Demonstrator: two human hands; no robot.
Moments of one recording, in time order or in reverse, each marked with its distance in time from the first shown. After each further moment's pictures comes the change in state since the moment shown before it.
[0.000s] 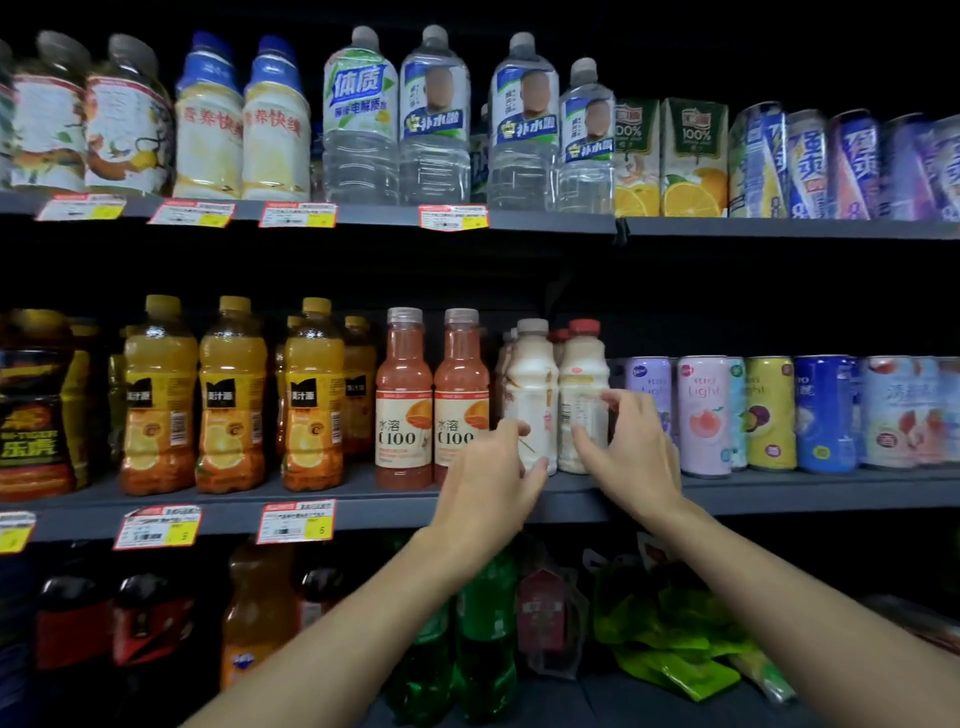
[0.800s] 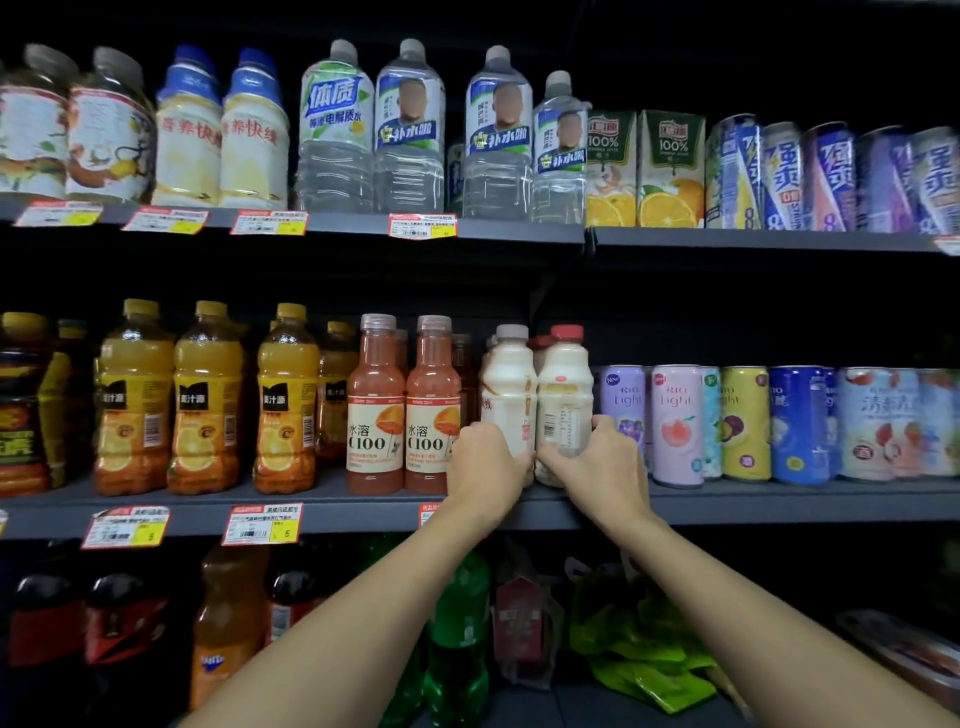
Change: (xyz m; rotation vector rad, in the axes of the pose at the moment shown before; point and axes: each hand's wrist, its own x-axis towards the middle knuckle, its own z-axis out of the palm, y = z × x) left_hand 0.044 0.018 0.044 0.075 -0.032 -0.413; right_hand -0.001 0.003 -0.003 0.074 -0.087 0.191
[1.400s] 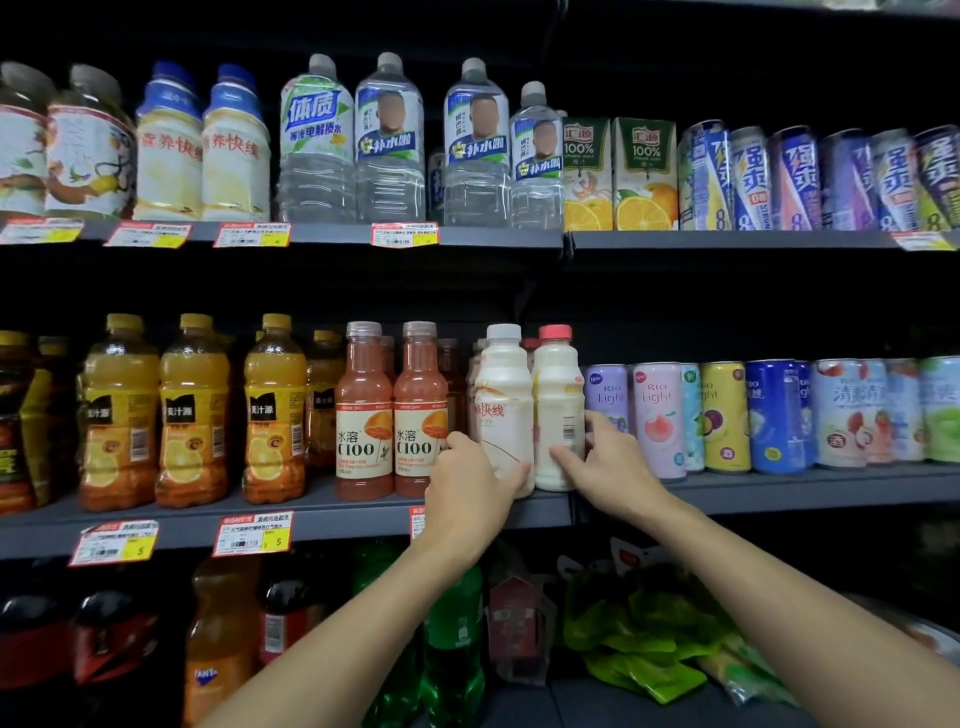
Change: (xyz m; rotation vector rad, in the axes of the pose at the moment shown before) left_hand -0.033 -0.004 -0.013 -0.012 0.048 0.003; right_hand 0.011 0.028 -0.023 0.057 -0.216 -0.150
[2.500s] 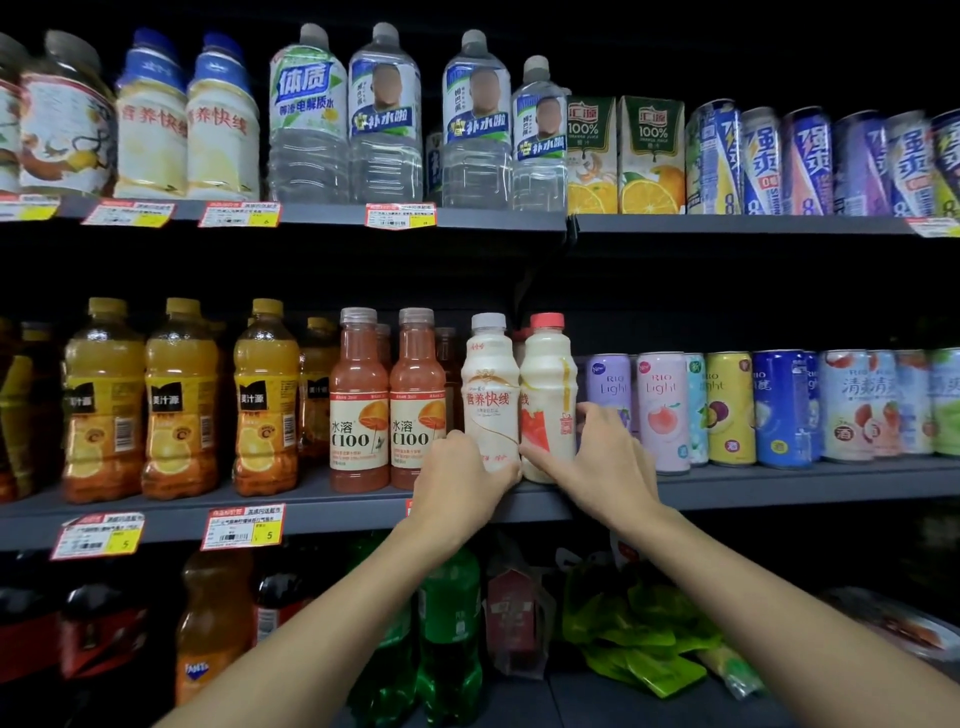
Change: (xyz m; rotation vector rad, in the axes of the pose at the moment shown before) left_hand 0.012 -0.014 -0.001 -0.012 -0.120 0.047; right_hand -0.012 -0.021 0.013 -0.234 0.185 0.030
